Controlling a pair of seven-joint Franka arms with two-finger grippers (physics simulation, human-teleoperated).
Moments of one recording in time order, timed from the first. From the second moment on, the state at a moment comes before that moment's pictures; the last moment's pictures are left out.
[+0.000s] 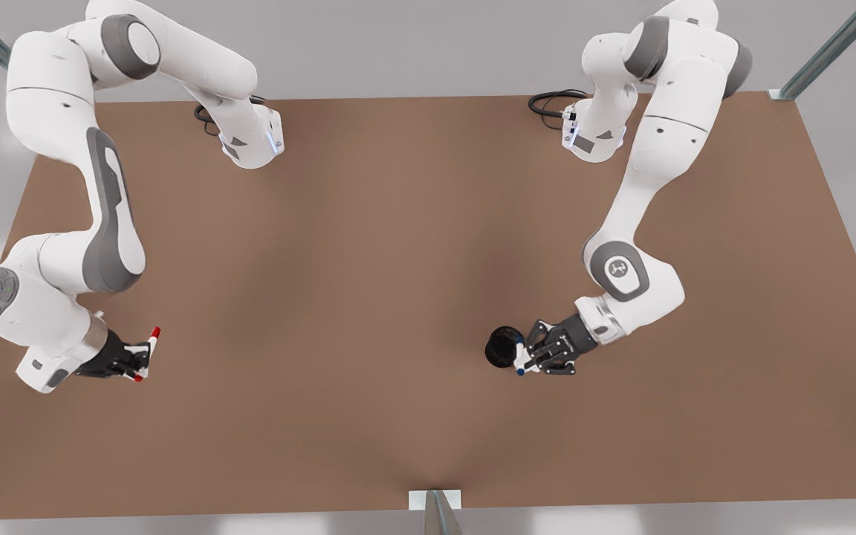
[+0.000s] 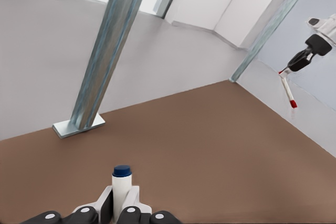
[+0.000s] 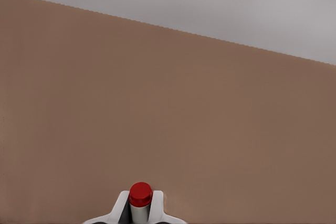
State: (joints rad) left arm -0.11 0.56 -0.24 -1.68 -1.43 2.51 1.51; right arm -0.46 0.52 0.55 -1.39 -0.23 2.00 -0.17
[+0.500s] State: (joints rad) left arm -0.17 0.58 -0.24 -1.75 -1.62 2.55 2.29; right arm -0.15 0.53 0.69 -1.22 -0.30 1.91 0.11
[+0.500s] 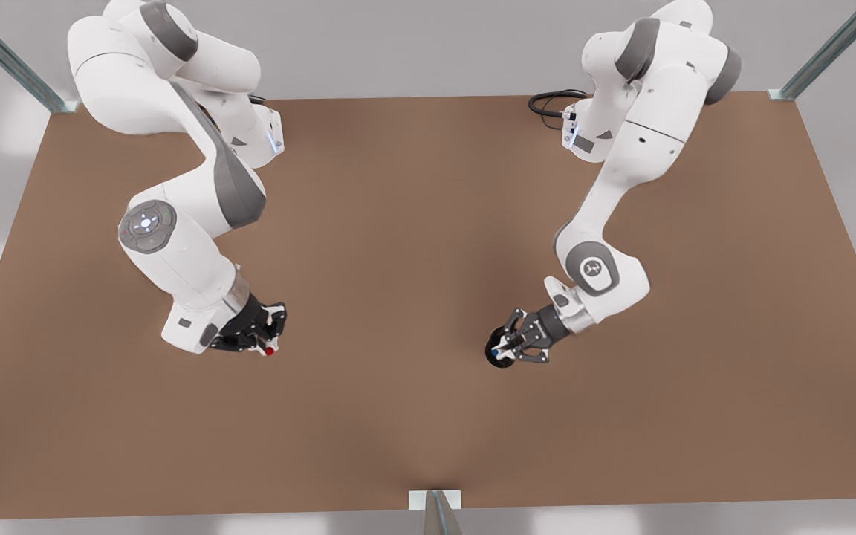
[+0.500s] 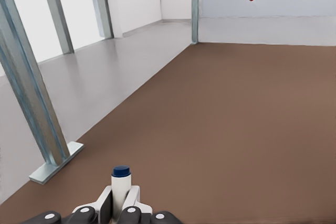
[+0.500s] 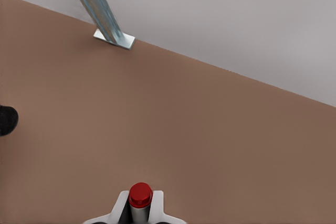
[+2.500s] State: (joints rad) left arm -0.13 0.23 0.06 -1.49 -0.06 1.72 0.02; right arm 0.77 1.08 0.00 -0.96 -0.37 3.08 0.77
